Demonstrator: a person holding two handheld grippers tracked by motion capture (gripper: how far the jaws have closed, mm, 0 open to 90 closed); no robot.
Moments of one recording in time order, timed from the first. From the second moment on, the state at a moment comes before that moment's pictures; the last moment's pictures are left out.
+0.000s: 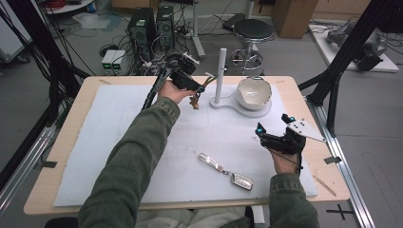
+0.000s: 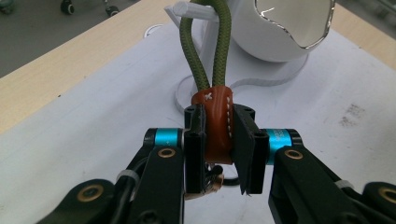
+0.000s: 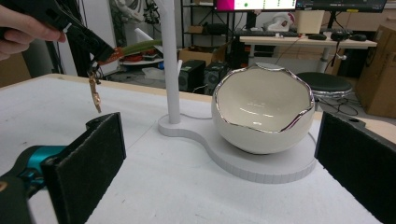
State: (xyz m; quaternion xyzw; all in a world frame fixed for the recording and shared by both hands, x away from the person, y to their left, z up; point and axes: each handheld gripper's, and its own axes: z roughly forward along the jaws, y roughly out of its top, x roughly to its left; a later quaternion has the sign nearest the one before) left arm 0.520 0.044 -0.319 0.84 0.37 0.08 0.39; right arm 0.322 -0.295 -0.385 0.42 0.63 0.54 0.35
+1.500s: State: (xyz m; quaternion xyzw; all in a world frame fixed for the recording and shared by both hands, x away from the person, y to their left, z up) left arm 0.475 0.092 -0.308 0.85 0.37 0.12 0.36; right arm 0.322 -0.291 -0.385 0.42 0.64 0.53 0.35
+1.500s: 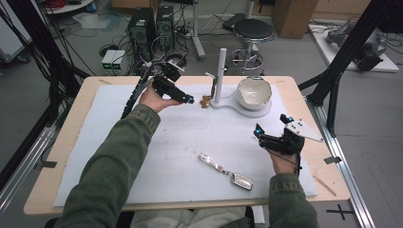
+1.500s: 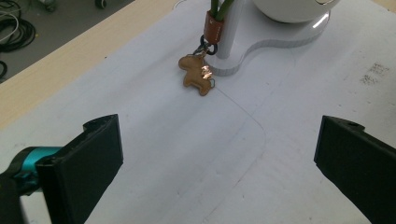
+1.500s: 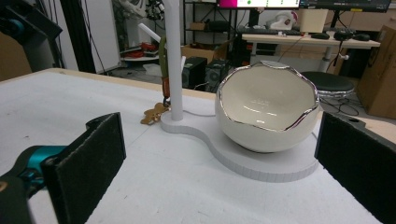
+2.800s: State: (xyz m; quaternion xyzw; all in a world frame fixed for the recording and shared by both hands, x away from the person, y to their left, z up) left arm 0.422 0.169 -0.328 0.83 0.41 0.16 0.35; right arm 0.320 -0.291 -0.385 0.42 0.64 0.53 0.36
